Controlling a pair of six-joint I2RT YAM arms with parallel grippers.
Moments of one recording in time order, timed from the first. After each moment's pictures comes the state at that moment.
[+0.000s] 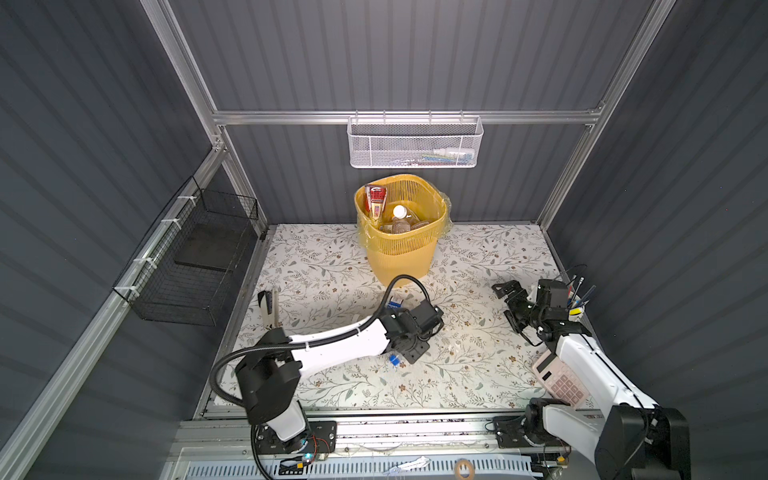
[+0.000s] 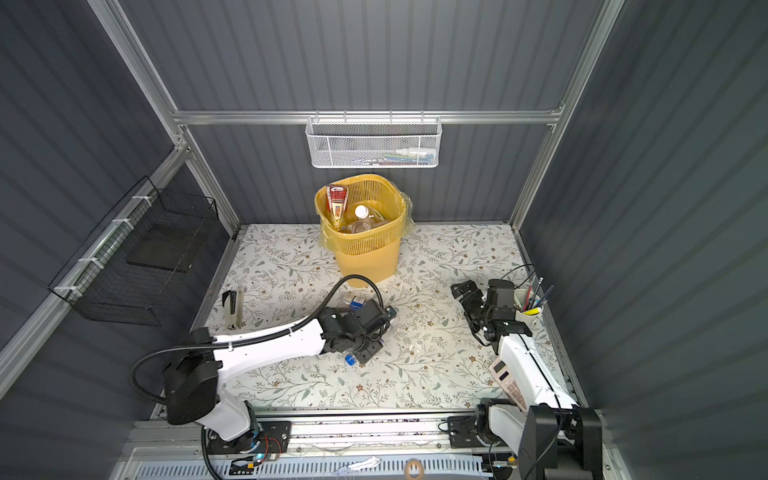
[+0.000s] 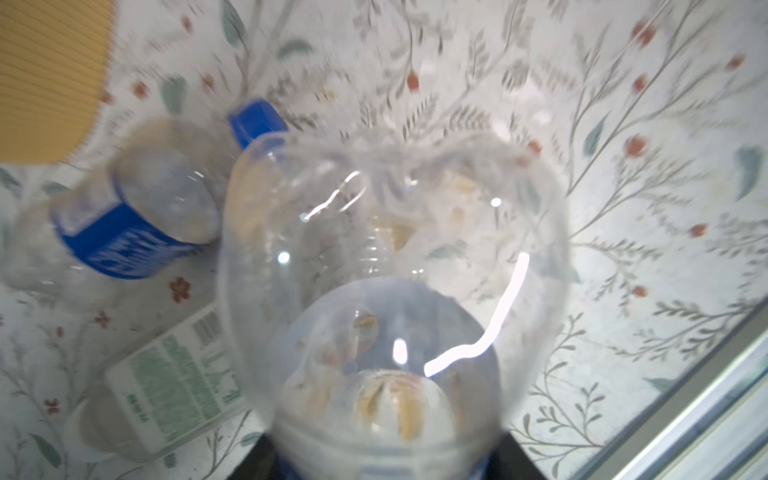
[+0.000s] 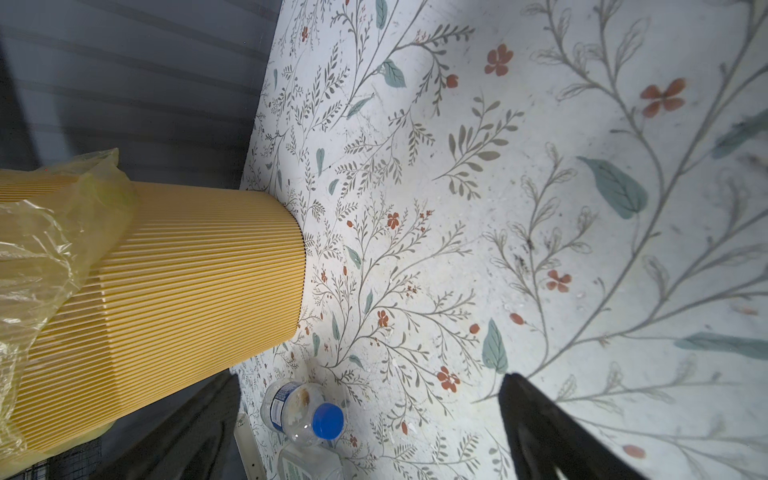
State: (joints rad) left arm -1.08 1.56 1.19 -0.71 -0.17 -0.11; right arm -0.06 1.08 0.58 -0.18 -0.33 1.00
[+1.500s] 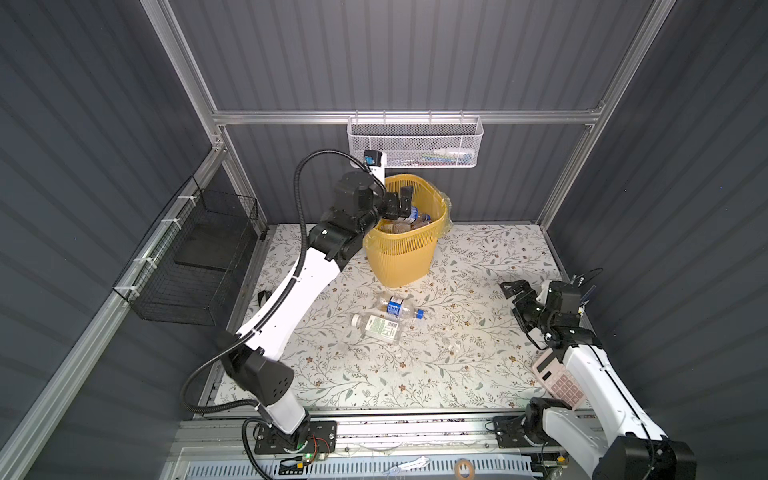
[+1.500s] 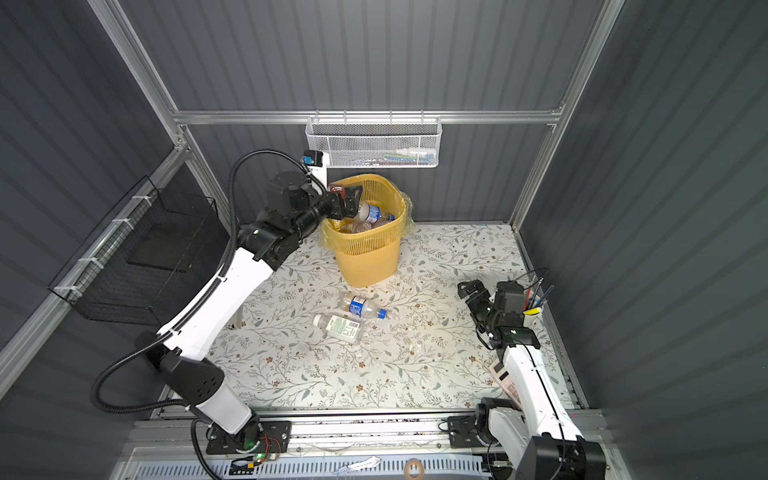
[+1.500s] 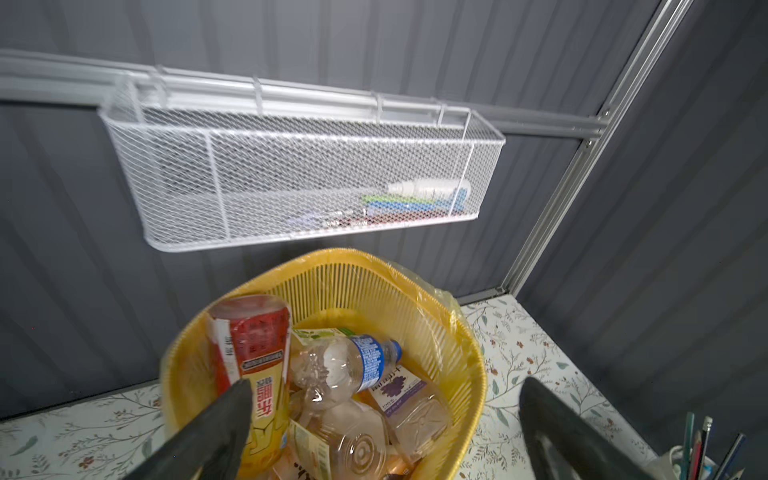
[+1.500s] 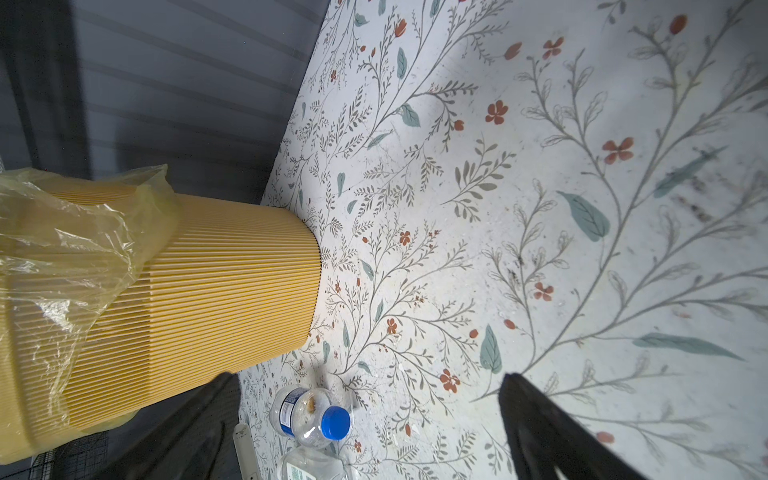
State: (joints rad) left arm -0.59 1.61 1.86 -0.37 -0.12 -0.18; right arm -0.10 0.96 0.58 -0.25 -0.31 0.96
